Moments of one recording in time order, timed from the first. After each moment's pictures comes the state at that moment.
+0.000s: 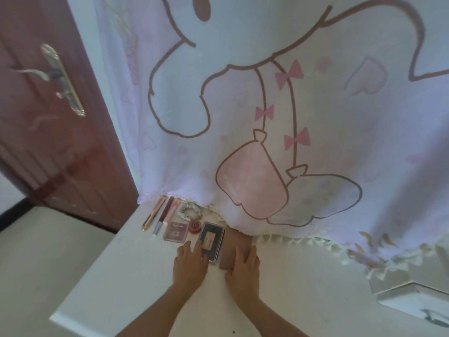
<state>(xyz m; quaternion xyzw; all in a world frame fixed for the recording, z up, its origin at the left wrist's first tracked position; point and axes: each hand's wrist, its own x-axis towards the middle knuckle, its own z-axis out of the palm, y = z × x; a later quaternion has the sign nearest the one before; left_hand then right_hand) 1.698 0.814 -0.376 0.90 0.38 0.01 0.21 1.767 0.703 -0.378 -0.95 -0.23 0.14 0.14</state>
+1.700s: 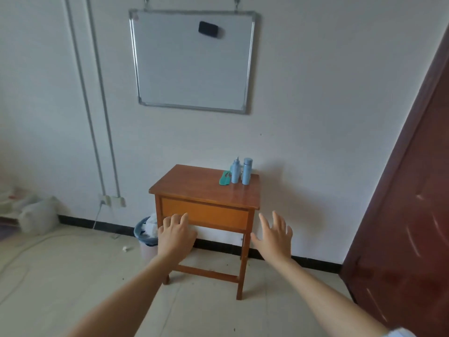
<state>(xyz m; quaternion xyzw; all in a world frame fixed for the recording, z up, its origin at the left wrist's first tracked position) 0.899 0.962 -0.205 0.45 0.87 0.21 -0.01 1.091 1.083 -0.213 -0.50 -0.85 0.02 0.18</state>
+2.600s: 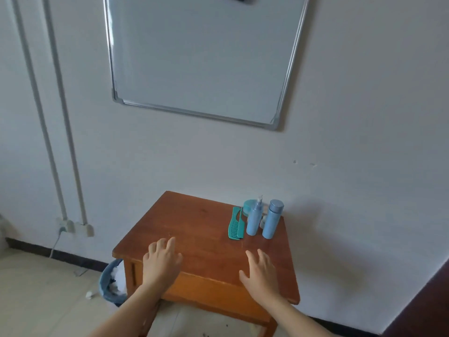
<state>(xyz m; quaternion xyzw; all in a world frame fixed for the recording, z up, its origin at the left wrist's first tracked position) 0.628 1.274 -0.251 0.40 0.89 0.20 0.05 0.827 1.389 -0.260 -0.48 -0.87 0.10 0.07</state>
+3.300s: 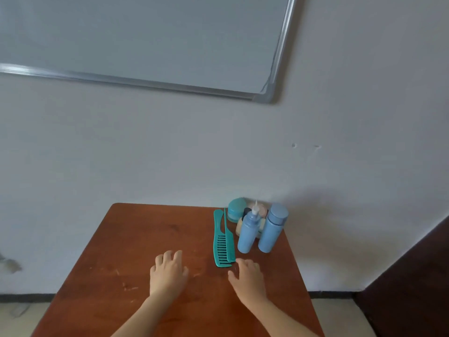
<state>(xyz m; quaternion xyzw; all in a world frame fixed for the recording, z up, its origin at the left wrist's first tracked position) 0.558 1.487 -0.314 0.49 0.85 0.10 0.18 0.732 1.550 -0.332 -0.59 -0.78 0.18 0.05</state>
